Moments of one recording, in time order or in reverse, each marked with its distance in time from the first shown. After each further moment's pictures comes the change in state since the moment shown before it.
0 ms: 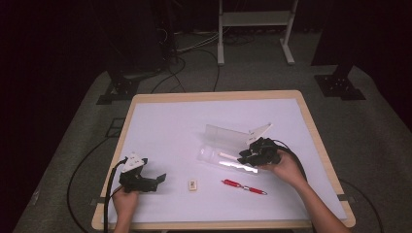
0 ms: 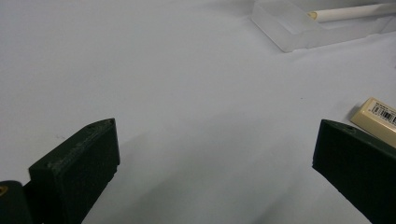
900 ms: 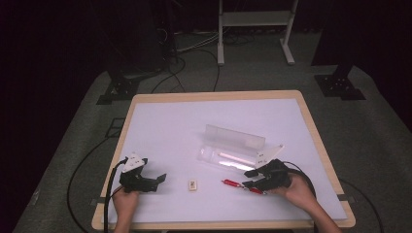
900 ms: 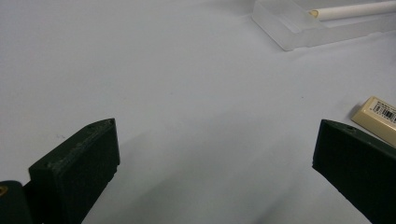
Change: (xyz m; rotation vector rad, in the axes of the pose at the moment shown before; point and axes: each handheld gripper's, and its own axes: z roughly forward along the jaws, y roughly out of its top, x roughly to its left) left arm 0.000 0.000 0.000 0.004 0.004 0.002; right arm 0.058 -0.032 -0.020 -0.027 0.080 -0.023
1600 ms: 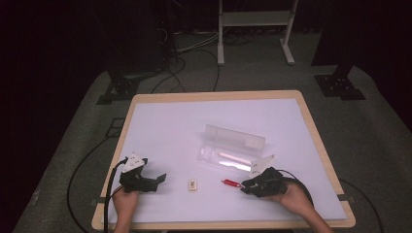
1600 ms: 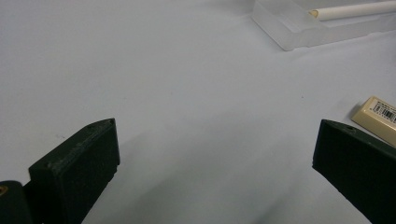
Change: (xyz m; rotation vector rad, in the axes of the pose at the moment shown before) left arm 0.000 0.000 0.000 0.000 0.000 0.000; right arm 0.011 -0.010 0.022 0.066 -0.022 -0.045
